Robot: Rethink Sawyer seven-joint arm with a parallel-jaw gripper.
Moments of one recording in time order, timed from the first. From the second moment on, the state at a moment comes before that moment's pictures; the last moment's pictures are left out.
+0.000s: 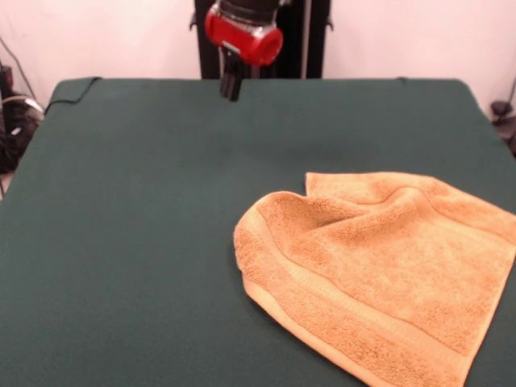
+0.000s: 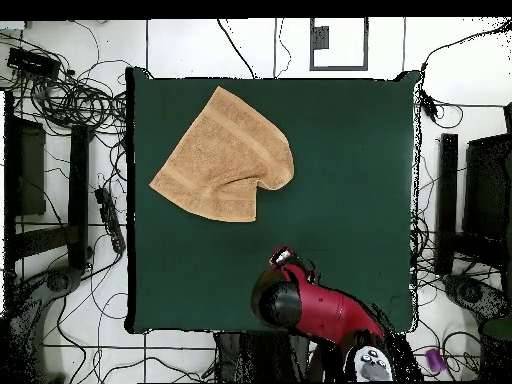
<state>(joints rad) -0.14 -0.62 -0.24 2.03 -0.04 0.03 2.28</state>
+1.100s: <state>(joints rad) -0.12 -0.61 -0.19 1.93 -0.03 0.19 2.28</state>
